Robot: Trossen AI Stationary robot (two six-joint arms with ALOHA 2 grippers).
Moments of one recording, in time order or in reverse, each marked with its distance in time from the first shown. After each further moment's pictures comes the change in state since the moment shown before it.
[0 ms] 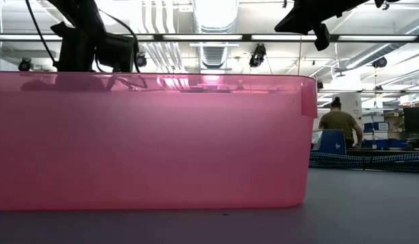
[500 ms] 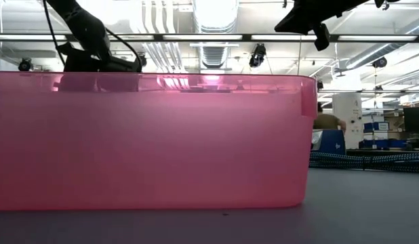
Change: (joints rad) left arm 0.003 0.141 -0.066 0.100 -0.039 0.057; right arm 0.000 0.000 0.000 0.000 0.000 0.000
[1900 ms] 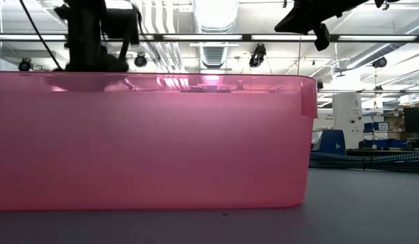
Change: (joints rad) left arm -0.026 -0.237 0.215 -0.099 0.116 0.166; right arm 0.000 0.000 0.000 0.001 -0.001 0.002
